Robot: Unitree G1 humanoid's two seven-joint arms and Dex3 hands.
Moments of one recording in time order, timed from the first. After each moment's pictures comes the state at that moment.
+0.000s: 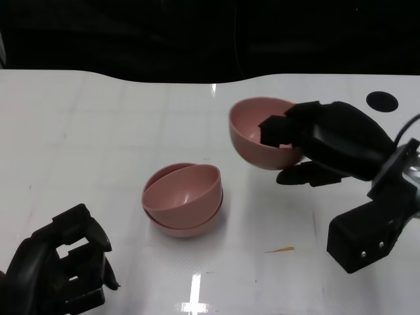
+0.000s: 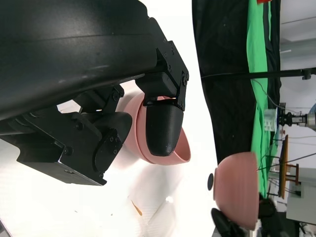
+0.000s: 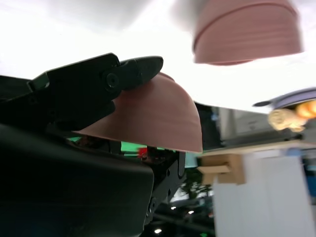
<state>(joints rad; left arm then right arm) 0.26 0.13 0.13 -0.24 -0.28 0.10 -0.27 -0.67 -0.46 0.45 0.50 -0.64 -0.68 -0.09</state>
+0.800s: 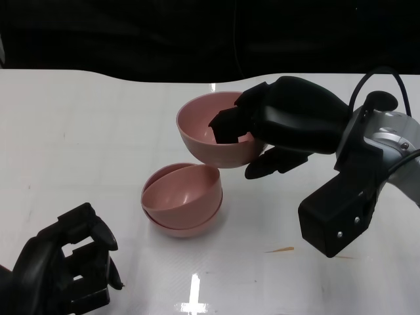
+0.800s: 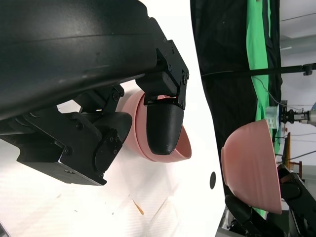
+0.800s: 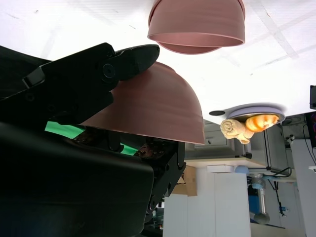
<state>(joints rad) 0.26 0.12 0.12 -0.26 -0.25 0.10 -0.26 -0.80 -0.37 0.46 0.45 -0.62 -0.69 0.14</state>
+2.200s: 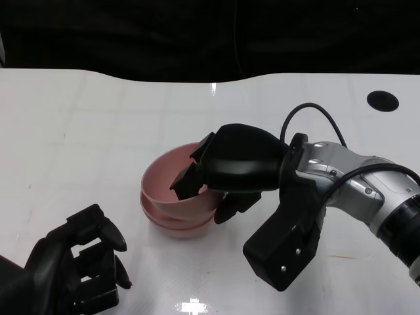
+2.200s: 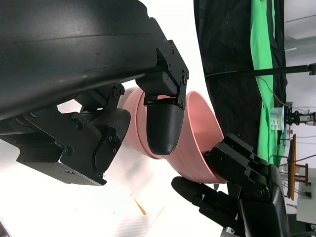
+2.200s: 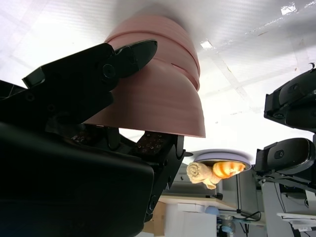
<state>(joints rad) 0.27 0.10 0.09 -0.28 -0.21 0.12 -0.23 -0.85 -0.20 0.62 0.61 -0.78 -0.69 0.12</state>
